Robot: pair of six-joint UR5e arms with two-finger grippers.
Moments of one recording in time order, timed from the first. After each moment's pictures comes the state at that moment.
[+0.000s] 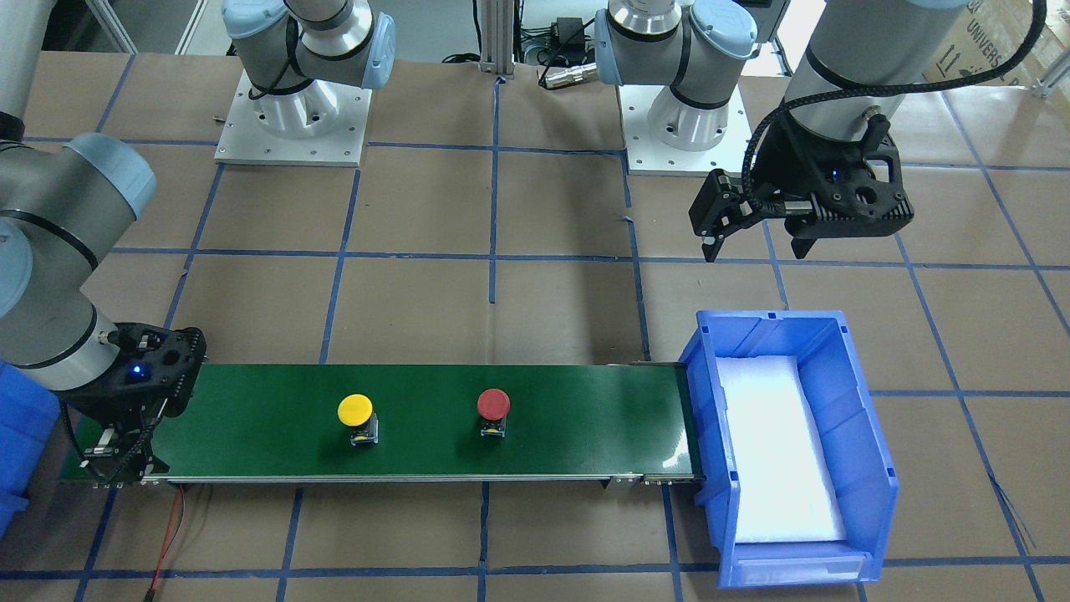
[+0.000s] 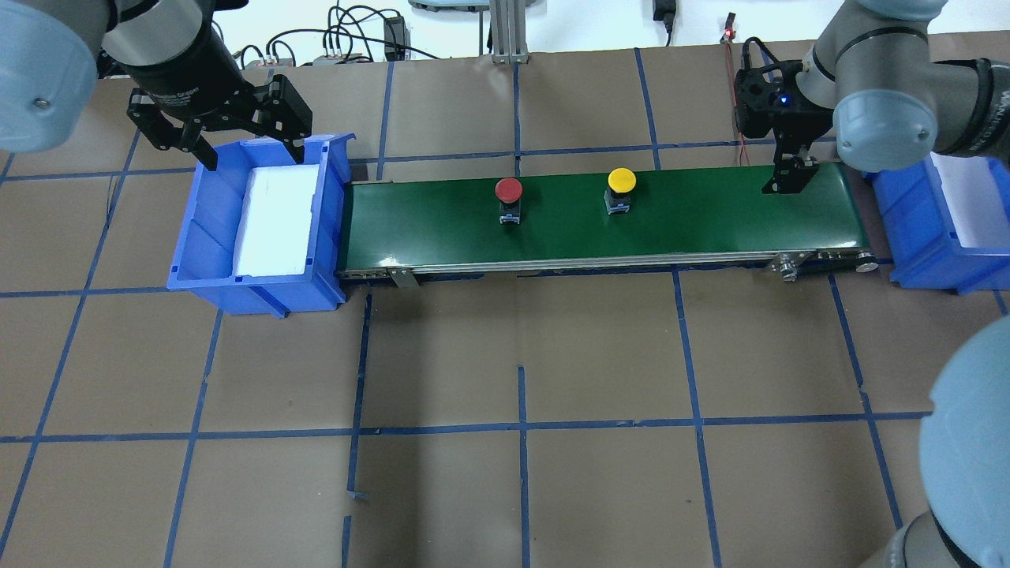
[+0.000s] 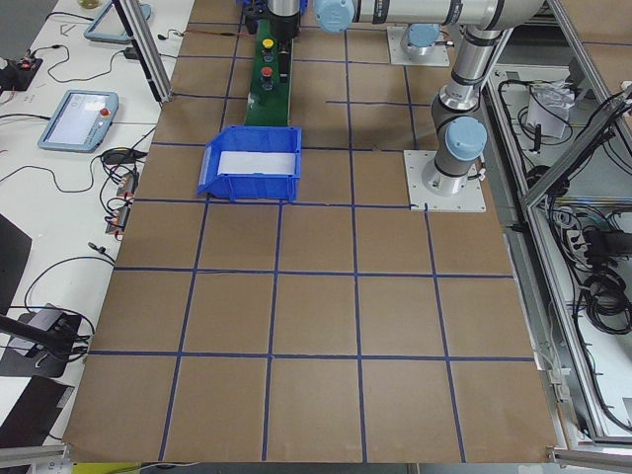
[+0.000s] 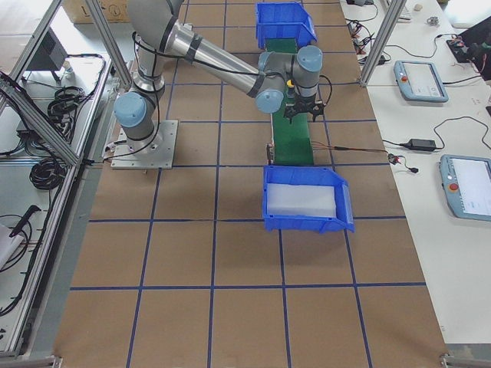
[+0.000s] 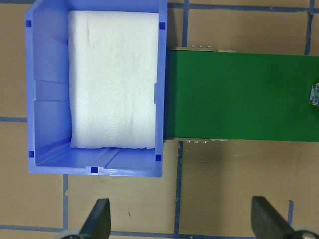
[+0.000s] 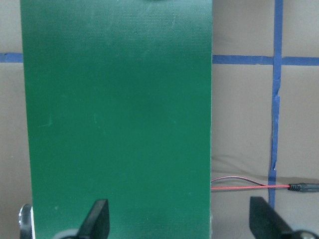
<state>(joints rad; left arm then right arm) -1.54 -1.63 -1.51 -1.51 1.59 -0.02 1.36 -1.18 1.64 -2.13 -1.50 -1.79</state>
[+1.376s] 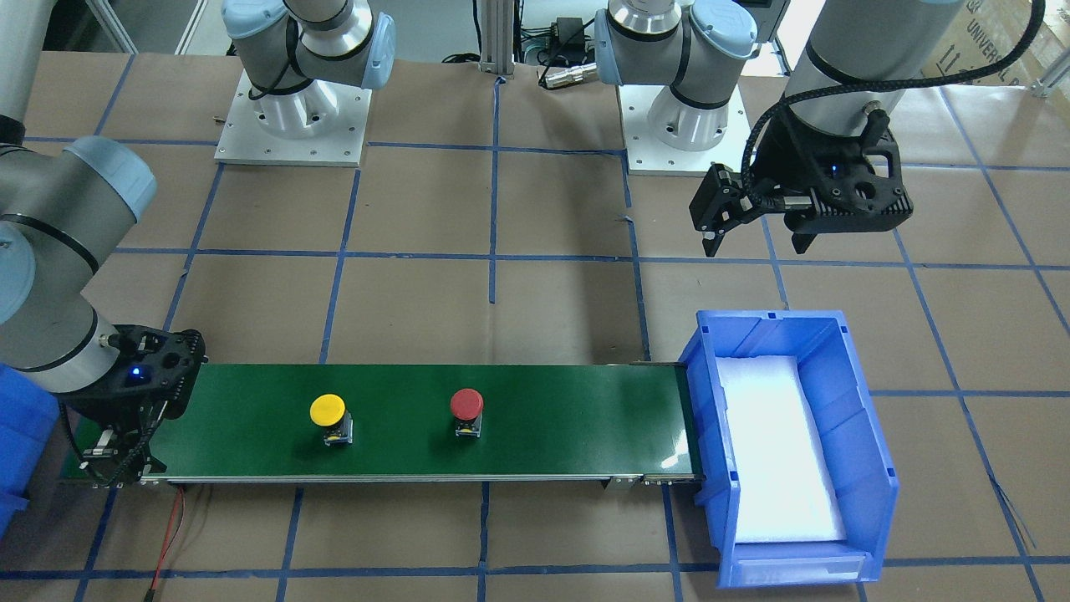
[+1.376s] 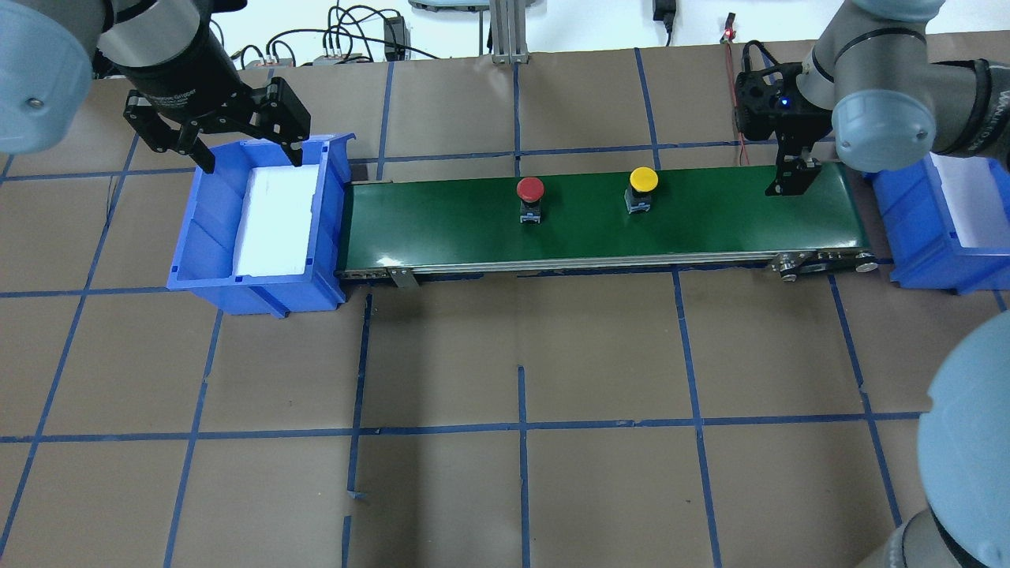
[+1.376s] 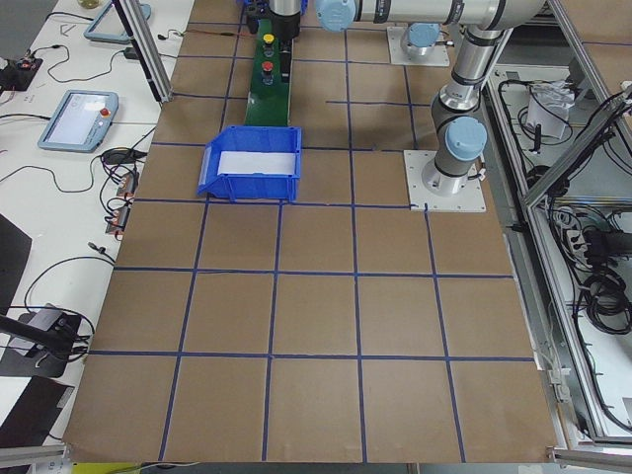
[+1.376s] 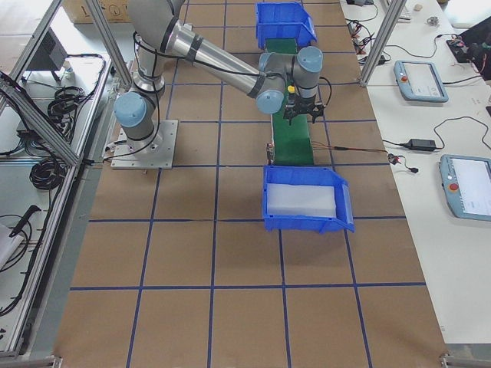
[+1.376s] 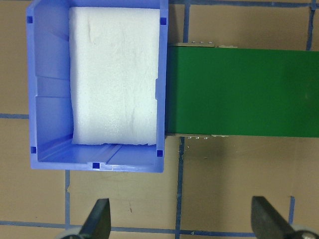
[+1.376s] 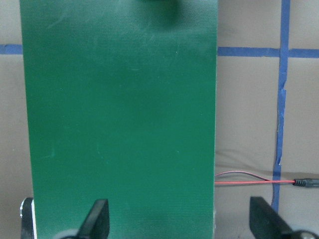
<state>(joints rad) -1.54 -1.63 -1.51 -1.53 1.59 -0.02 1.36 -1.18 1.64 -2.12 -1.52 -1.79</state>
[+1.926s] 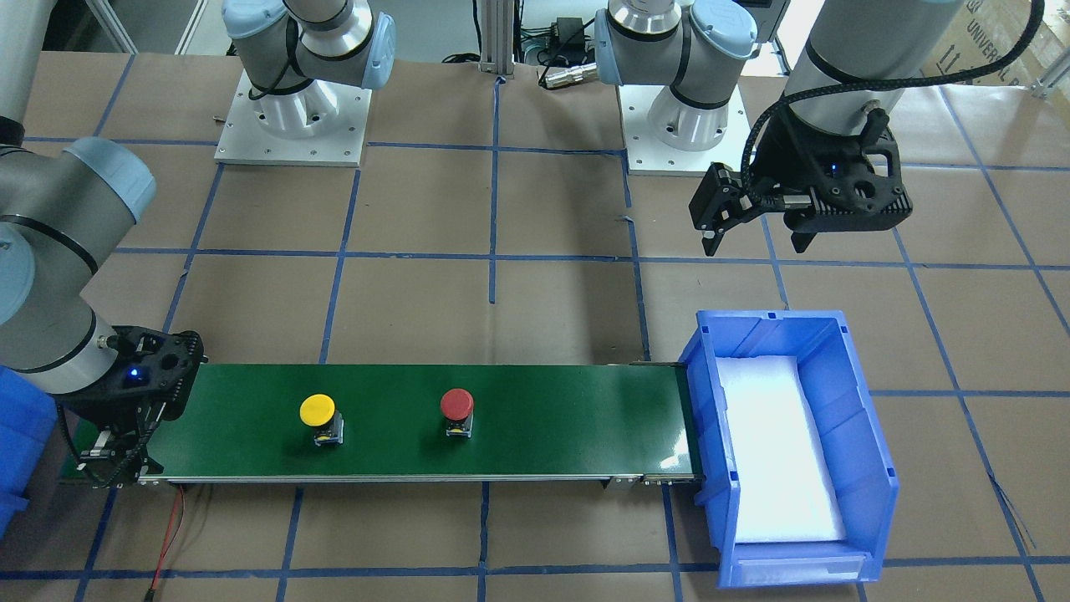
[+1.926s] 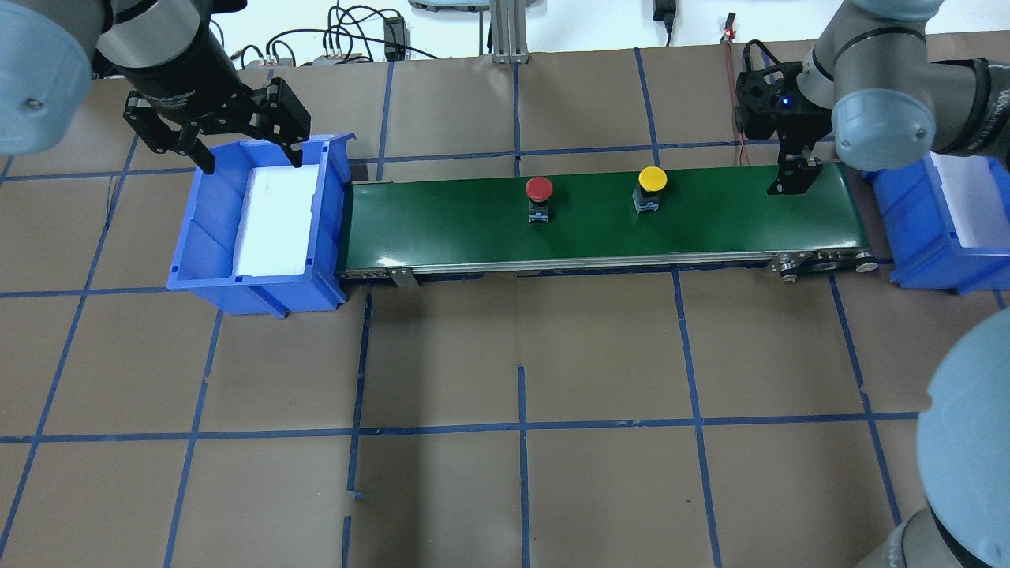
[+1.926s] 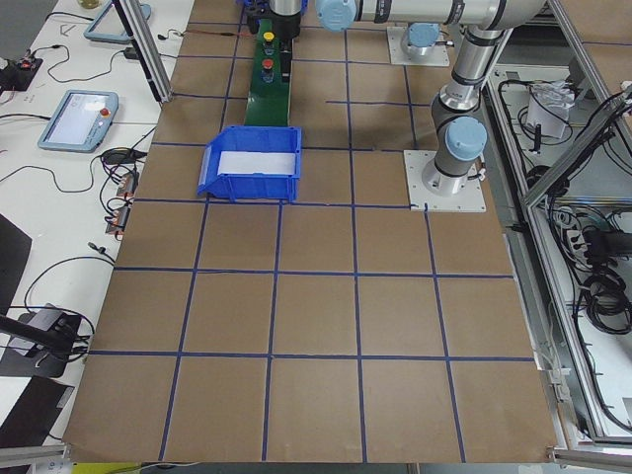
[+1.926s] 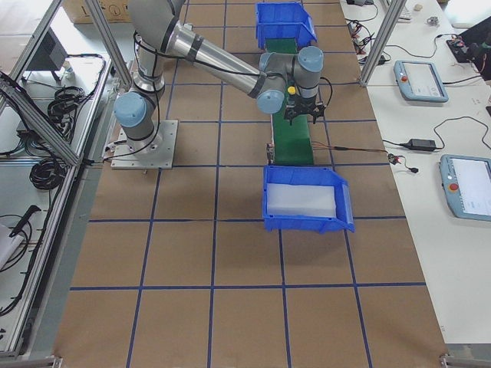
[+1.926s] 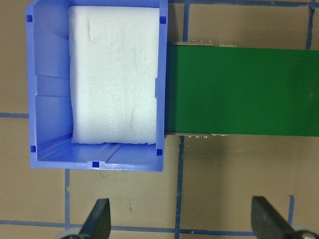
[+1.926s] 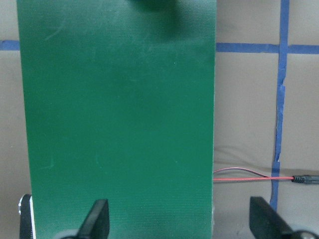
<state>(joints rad) -1.54 -1.62 -1.51 -1.53 1.59 -0.02 1.36 -1.17 1.64 -2.13 -1.53 -1.79</state>
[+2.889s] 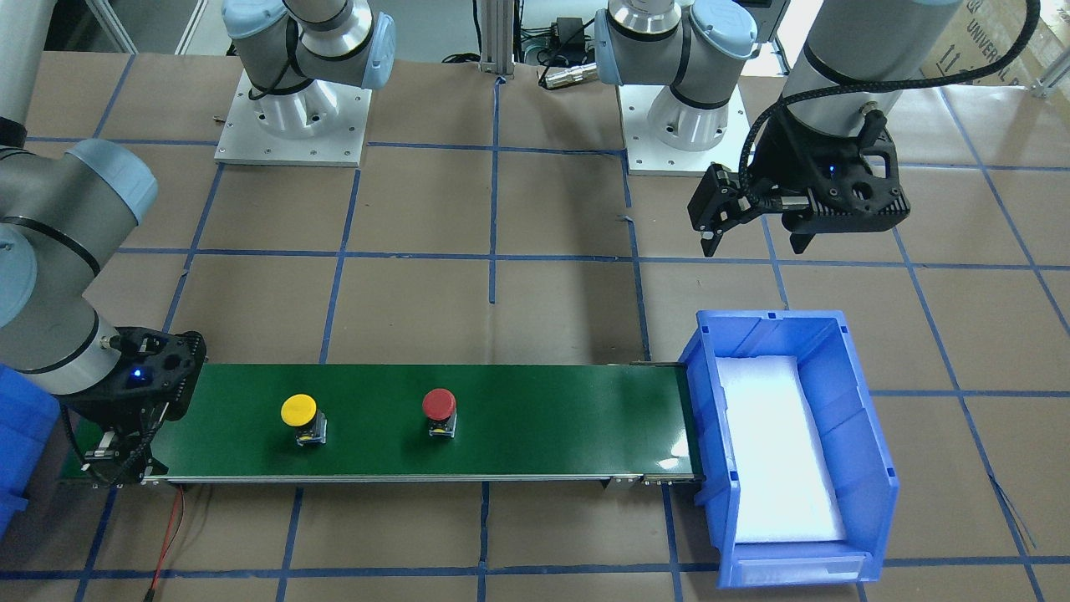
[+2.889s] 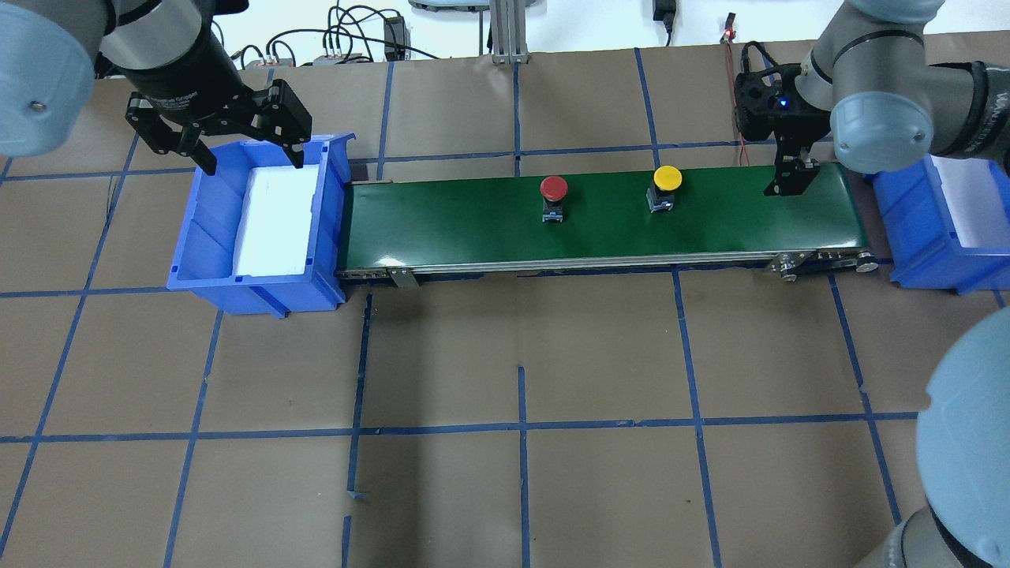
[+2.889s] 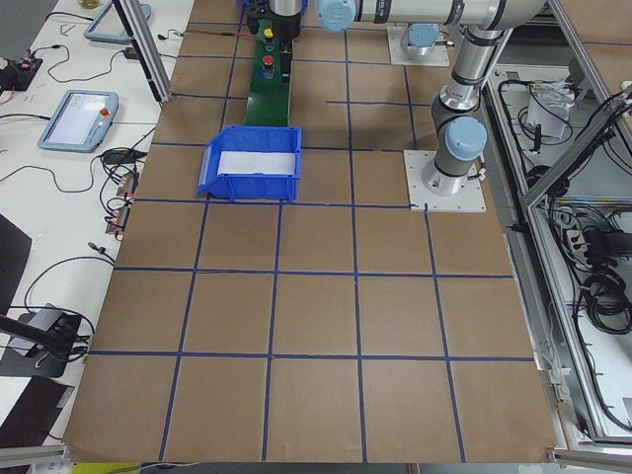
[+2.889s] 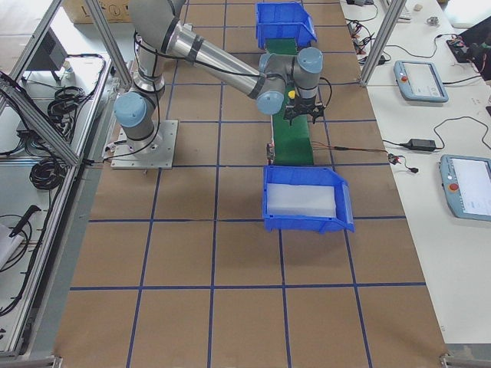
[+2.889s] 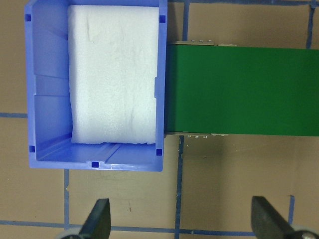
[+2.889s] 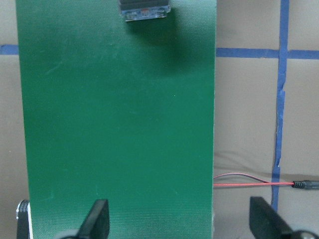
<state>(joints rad) -1.54 -1.62 -1.51 -1.53 1.59 -0.02 1.36 -1.17 1.64 -2.13 -1.52 -1.79</state>
